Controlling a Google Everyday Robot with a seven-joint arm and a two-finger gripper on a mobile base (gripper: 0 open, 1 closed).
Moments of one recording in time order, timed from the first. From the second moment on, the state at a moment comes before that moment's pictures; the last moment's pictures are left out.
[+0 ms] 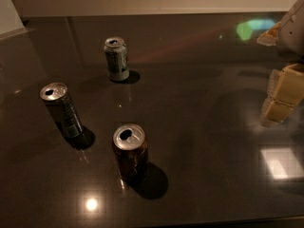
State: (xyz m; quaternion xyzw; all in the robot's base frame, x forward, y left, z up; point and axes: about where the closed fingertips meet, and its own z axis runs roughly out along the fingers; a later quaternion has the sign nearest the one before) arm 0.438 -0.217 0.976 -0.60 0.78 -0.03 0.16
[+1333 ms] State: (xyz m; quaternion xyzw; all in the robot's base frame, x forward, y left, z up) arm 0.496 -0.117 0.979 -0.64 0.73 0.05 0.24
